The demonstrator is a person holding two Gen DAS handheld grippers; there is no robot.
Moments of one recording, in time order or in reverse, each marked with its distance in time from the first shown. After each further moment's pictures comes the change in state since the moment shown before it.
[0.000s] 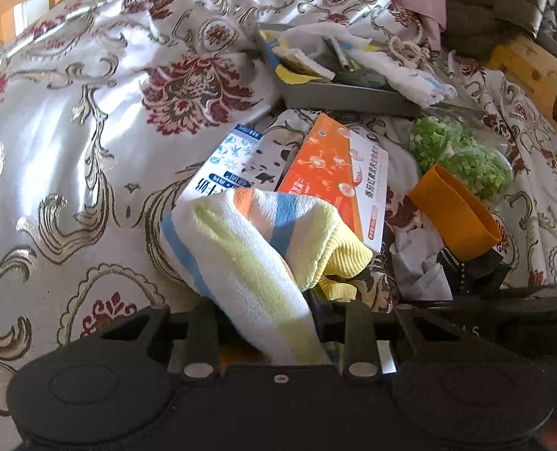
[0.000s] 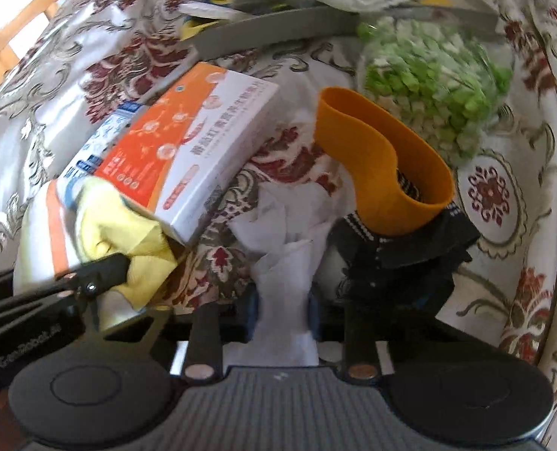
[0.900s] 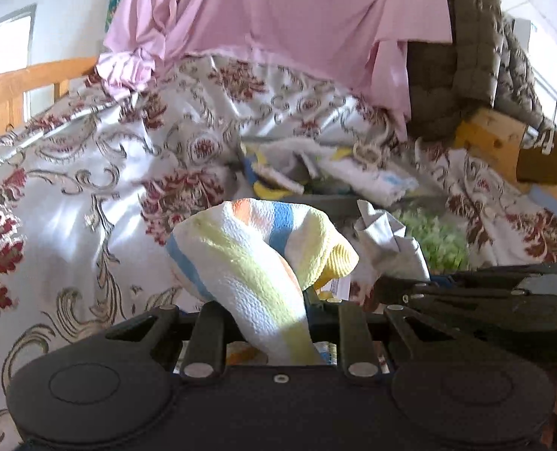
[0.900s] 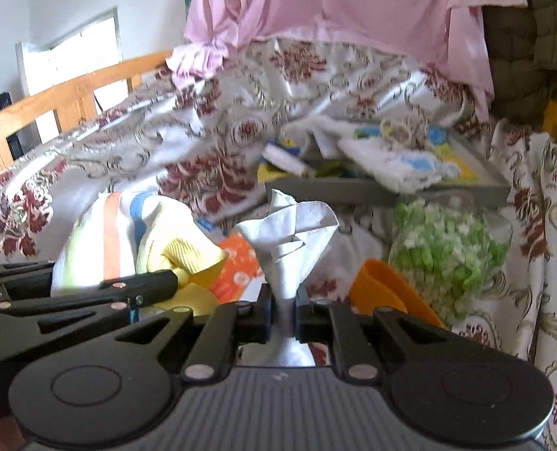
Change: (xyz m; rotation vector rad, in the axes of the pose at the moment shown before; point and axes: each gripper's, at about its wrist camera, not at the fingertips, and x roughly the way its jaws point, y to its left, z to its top) left arm -0.047 -0.010 -0.002 0.035 -0.365 -0.034; right arm -0.063 0.030 -0.002 -0.188 -0.465 0.026
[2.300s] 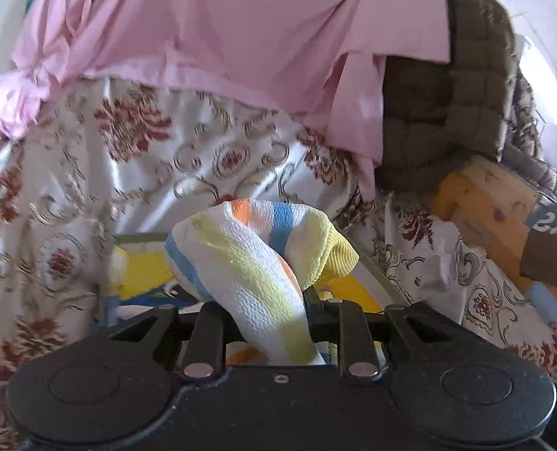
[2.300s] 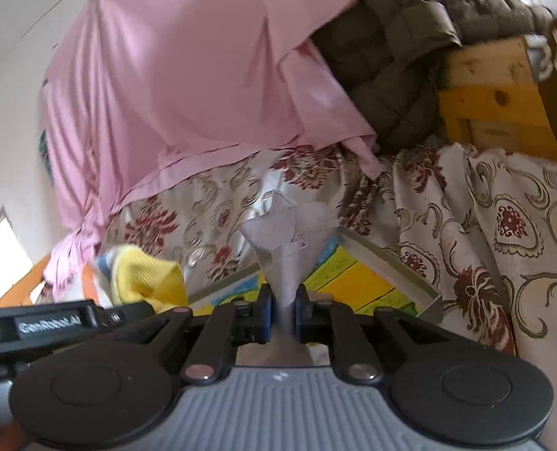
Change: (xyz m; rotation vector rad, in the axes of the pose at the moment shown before) left arm 0.220 -0.084 0.195 -0.014 0.043 -0.169; right arm 0.099 -0.215 0.109 0.533 -0.326 -0.108
